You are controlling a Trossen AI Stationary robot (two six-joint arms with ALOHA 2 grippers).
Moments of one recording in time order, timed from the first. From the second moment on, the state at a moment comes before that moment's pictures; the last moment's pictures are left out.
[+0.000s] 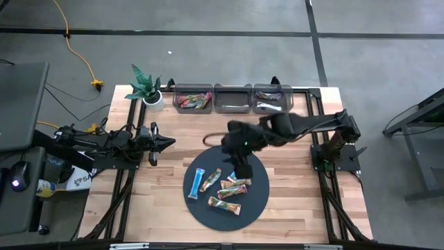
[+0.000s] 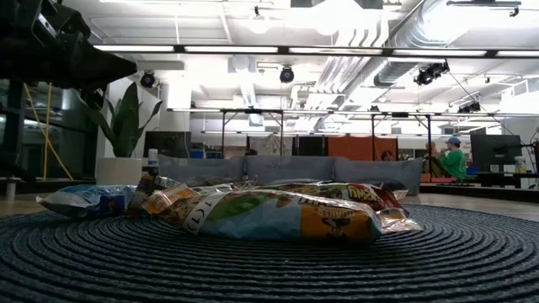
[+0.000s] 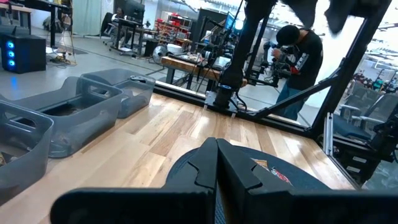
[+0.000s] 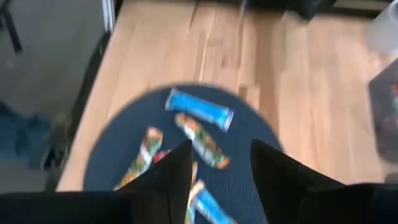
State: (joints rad) left arm -0.20 0.02 0.01 0.05 -0.35 -0.24; right arm 0.18 1.78 1.95 -0.99 -0.01 0.07
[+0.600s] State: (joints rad) left arm -0.20 0.02 0.01 0.05 -0.35 -0.24; right arm 0.20 1.78 1.46 -0.92 0.02 -0.06
